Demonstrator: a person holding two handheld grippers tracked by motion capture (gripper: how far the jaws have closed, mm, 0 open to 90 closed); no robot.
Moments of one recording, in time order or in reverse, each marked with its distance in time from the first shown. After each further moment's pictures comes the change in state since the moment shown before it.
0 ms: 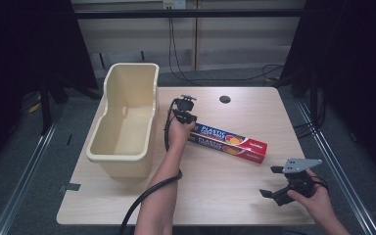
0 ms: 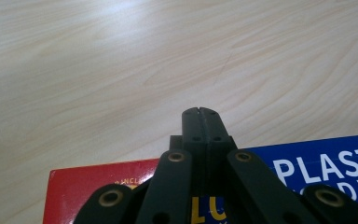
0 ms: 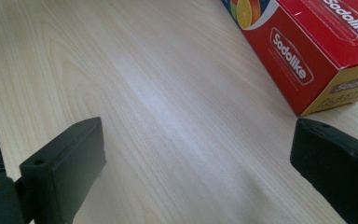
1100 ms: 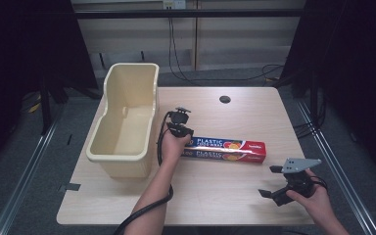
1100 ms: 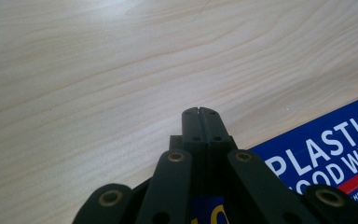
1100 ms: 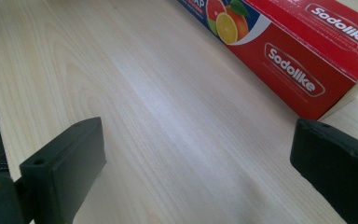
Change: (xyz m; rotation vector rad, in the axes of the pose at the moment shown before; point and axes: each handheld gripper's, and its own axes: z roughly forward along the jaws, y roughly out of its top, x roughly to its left) left arm -0.008 -0.042 -0.031 0.061 -0.054 -0.065; right arm 0.003 0.004 0.000 -0.004 0.000 -0.010
